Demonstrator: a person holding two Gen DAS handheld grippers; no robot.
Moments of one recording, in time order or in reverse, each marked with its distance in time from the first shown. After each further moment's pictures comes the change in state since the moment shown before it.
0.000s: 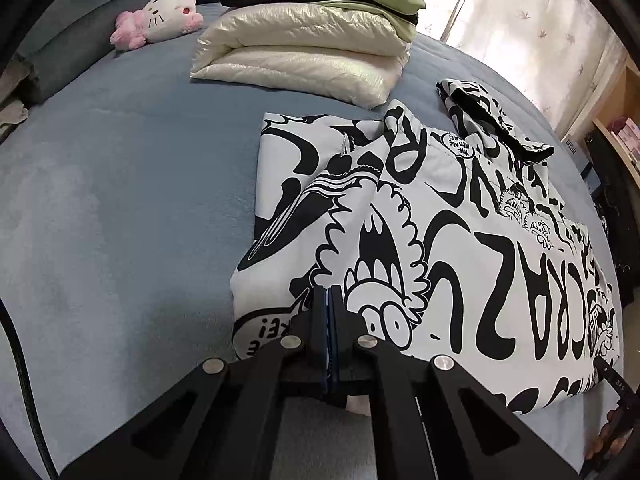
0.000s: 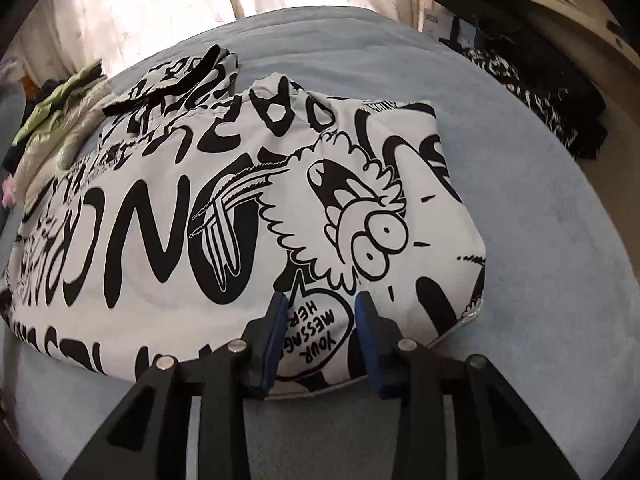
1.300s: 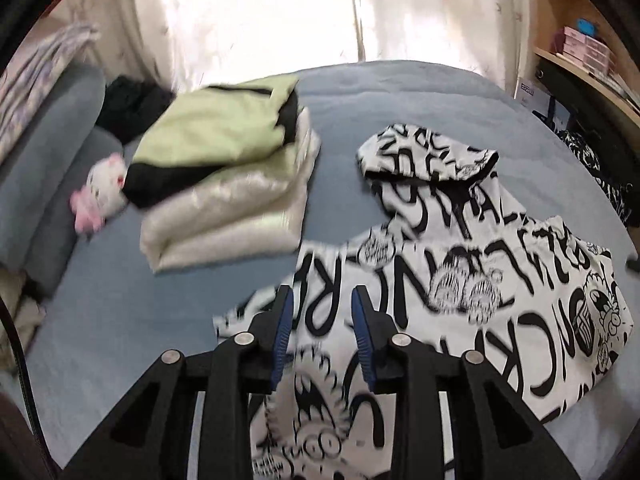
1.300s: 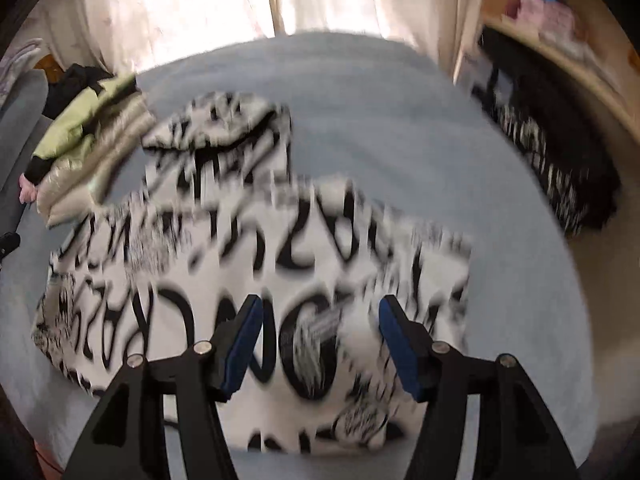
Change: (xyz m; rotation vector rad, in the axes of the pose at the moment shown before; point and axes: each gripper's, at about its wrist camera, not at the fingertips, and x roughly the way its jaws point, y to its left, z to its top) left arm -0.070 -0.140 0.120 0.431 -0.142 0.095; right arm -0.072 0.081 0.129 -0.192 -0.062 -0.024
